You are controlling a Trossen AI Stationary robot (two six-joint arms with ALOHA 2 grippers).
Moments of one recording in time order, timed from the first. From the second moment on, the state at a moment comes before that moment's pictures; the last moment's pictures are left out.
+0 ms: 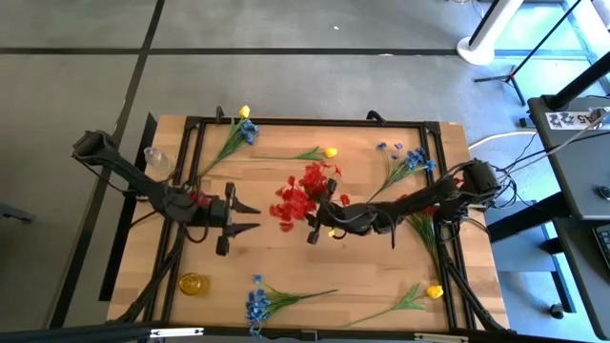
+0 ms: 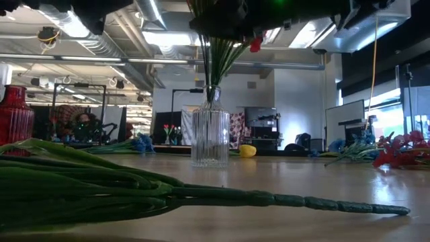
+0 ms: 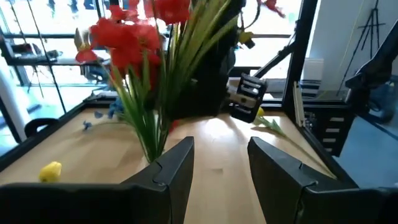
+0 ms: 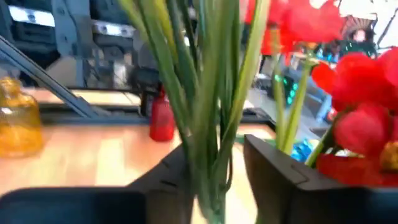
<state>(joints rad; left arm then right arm) -0.52 0.87 0.38 0.41 -0.56 -0.08 0.27 1.75 0.97 0.71 0.60 -0.13</state>
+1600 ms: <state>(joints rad) -0.39 1.21 0.42 0.67 -0.43 0.07 0.33 1.44 1.46 -0.36 0.51 0.00</state>
